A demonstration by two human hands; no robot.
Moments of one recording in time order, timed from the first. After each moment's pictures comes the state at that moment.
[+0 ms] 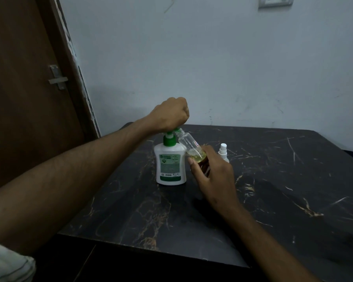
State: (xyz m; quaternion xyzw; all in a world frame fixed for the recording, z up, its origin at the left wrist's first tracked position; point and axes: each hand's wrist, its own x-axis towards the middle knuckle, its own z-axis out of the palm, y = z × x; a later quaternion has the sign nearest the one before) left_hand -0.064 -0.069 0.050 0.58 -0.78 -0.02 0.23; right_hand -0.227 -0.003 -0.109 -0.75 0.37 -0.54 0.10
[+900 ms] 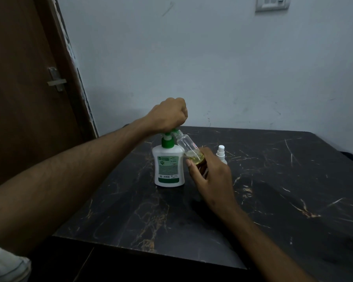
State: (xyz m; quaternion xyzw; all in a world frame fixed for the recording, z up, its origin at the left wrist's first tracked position) left_hand -0.066 -0.065 0.054 0.59 -0.78 0.00 0.23; right_hand -0.227 -0.004 -0.109 -0.75 0.37 -0.54 0.11
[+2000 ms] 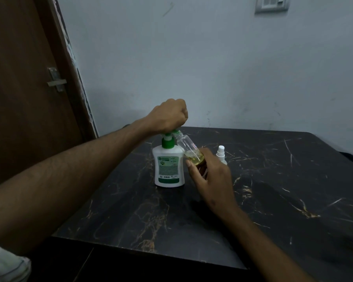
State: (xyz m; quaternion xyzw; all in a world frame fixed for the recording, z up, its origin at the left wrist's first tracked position) left_hand -0.066 -0.064 0.053 0.58 -0.78 0.00 0.23; right_hand -0.226 -0.005 -0.110 -0.75 0.38 -0.53 0.10
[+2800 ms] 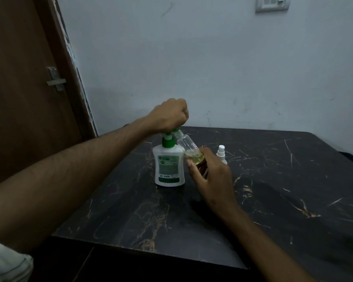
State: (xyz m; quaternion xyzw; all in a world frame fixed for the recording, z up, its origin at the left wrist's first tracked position) left_hand -0.068 -0.067 0.054 0.57 -0.79 0.01 0.21; right_hand -0.228 -0.003 -0.108 -0.75 0.37 -0.54 0.09
